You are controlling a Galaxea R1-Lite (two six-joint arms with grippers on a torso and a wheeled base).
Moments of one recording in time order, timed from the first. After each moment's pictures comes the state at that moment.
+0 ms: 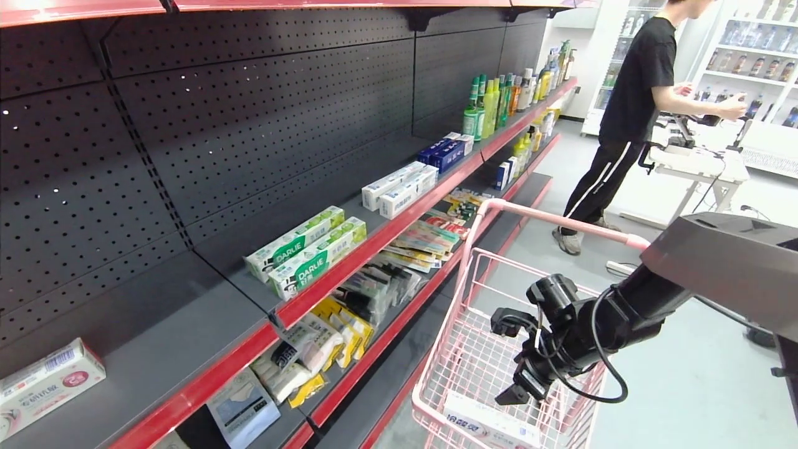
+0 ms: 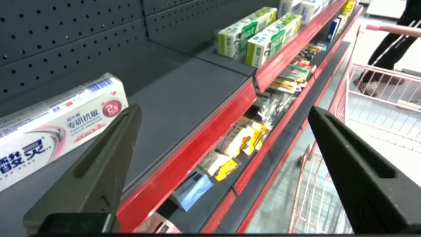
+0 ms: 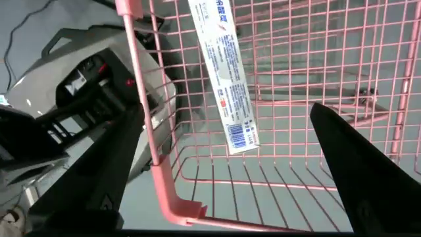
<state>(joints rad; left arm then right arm) 0.00 0.00 0.00 0.00 -0.02 -0.01 0.27 2.31 -0.96 -0.11 0.29 -0.57</state>
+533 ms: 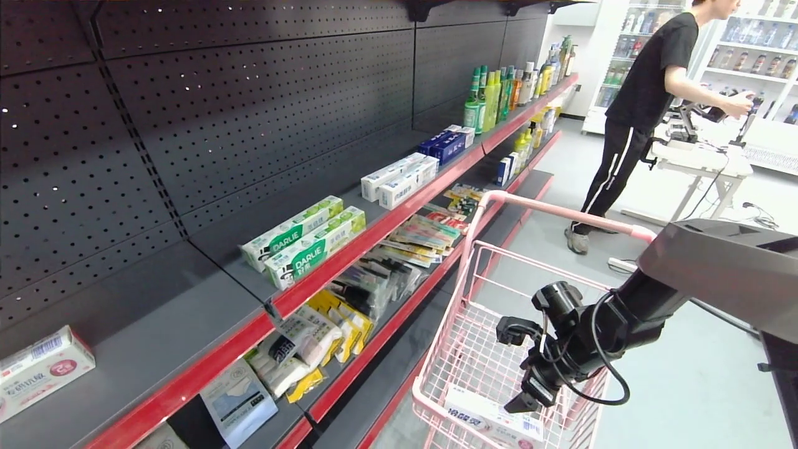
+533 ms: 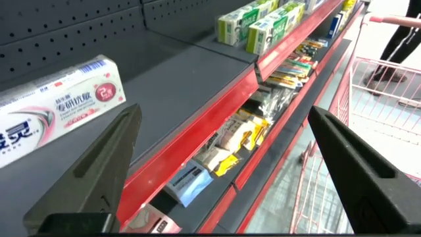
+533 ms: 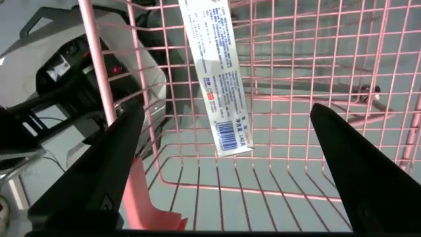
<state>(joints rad) 0.00 0.00 0.00 0.00 -0.02 -0.01 0.23 2.36 -0.96 -0.11 0.29 -0.65</state>
